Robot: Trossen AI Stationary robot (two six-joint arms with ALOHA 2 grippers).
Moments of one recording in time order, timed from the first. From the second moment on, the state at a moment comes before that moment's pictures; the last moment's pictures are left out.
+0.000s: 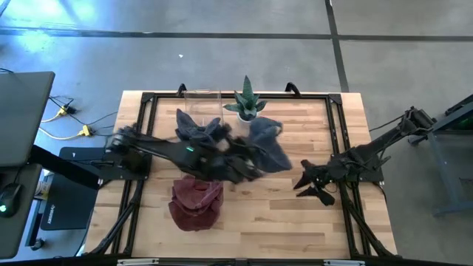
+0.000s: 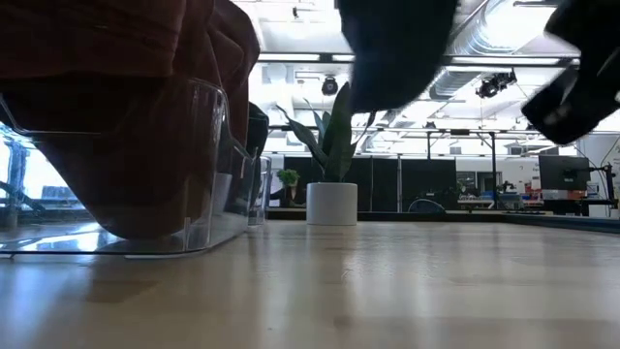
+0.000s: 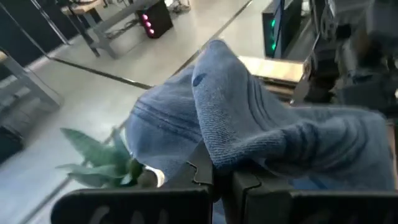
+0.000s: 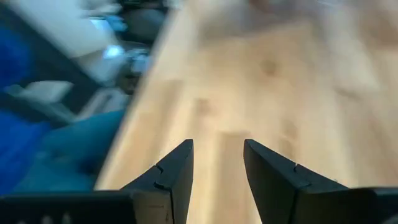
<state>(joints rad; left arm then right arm) -0.31 1.87 2.05 -0.82 -0.94 -0.31 0.49 0.71 0.25 0.03 0.03 0.52</state>
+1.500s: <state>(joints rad) -0.35 2.34 2.04 -0.76 -0.24 -0.56 0.61 0.76 0.14 0.23 0.13 0.49</state>
